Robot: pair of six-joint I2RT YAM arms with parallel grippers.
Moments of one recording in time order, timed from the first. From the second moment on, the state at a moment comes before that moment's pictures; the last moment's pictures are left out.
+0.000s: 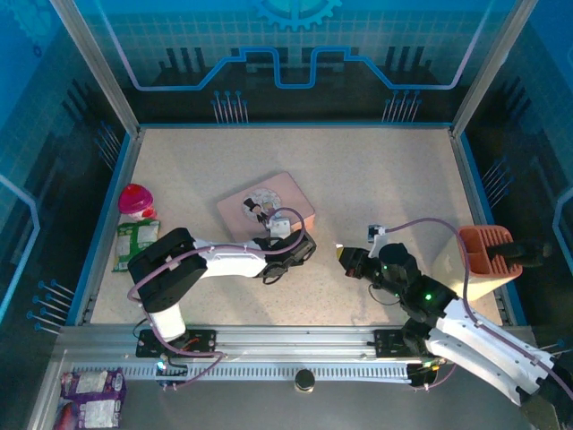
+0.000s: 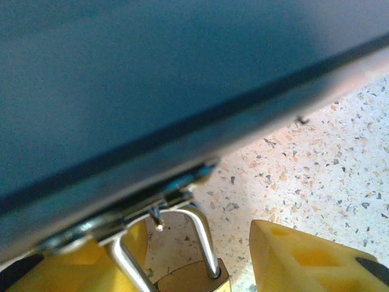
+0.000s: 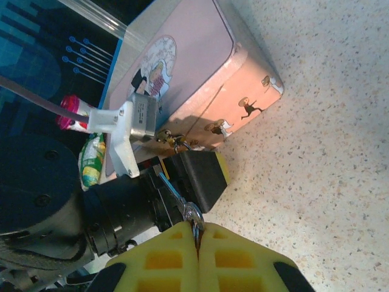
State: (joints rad) left arm -0.95 1.76 0.91 -0.23 -0.44 -1.05; right arm 0.74 0.59 0.33 -0.18 0.00 0.92
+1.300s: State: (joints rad) left arm -0.93 1.72 0.80 -0.07 -0.41 -1.03; right arm 0.79 0.77 0.27 -0.04 -0.02 1.05
